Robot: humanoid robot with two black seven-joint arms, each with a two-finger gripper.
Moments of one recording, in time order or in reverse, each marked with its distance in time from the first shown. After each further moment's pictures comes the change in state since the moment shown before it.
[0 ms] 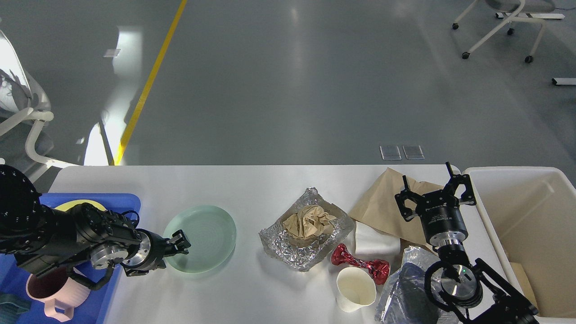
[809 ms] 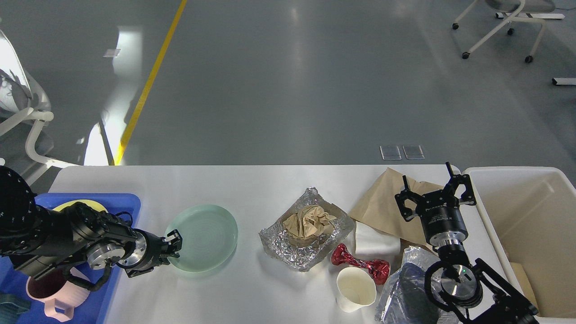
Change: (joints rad) left arm 0.002 0.012 0.003 0.002 -0.078 -0.009 -0.001; right arm 0.000 0.000 0.000 0.000 0.000 0.000 0.000
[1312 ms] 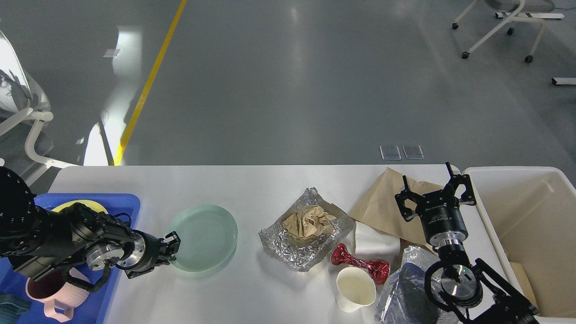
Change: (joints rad) left arm 0.004 0.003 0.001 0.000 -0.006 -0.001 0.010; right arm 0.000 0.000 0.000 0.000 0.000 0.000 0.000
